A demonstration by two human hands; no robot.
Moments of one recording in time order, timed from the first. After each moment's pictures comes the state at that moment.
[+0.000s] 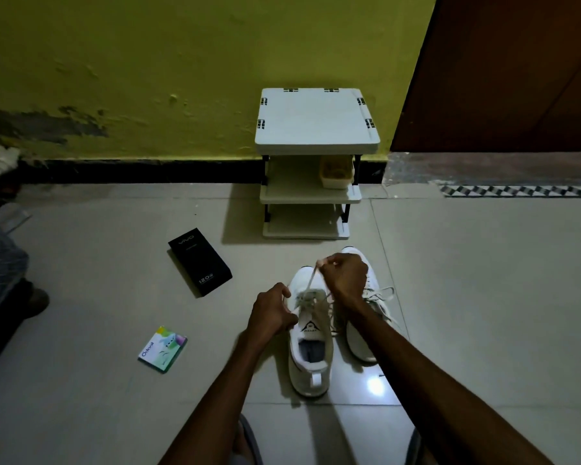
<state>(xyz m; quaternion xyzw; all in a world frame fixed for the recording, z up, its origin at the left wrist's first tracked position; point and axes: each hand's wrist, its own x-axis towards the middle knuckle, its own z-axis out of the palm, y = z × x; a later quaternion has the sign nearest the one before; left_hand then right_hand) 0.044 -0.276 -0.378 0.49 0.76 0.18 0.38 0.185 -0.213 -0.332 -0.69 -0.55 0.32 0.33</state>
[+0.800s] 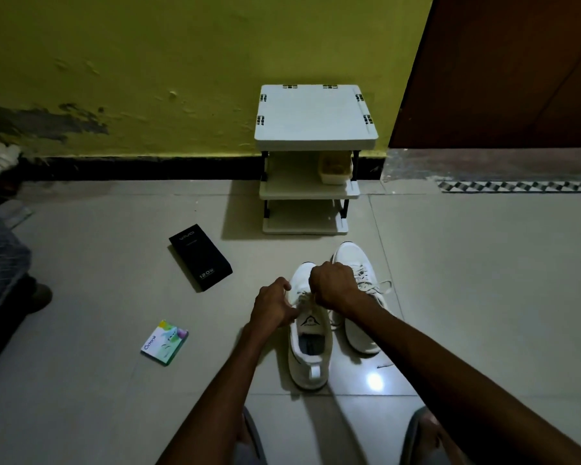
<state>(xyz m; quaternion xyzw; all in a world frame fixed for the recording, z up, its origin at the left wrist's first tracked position) 0.053 -0.277 -0.371 0.50 0.77 0.16 0.37 0.188 -0.227 -0.322 -0.51 -0.85 0.04 -0.10</state>
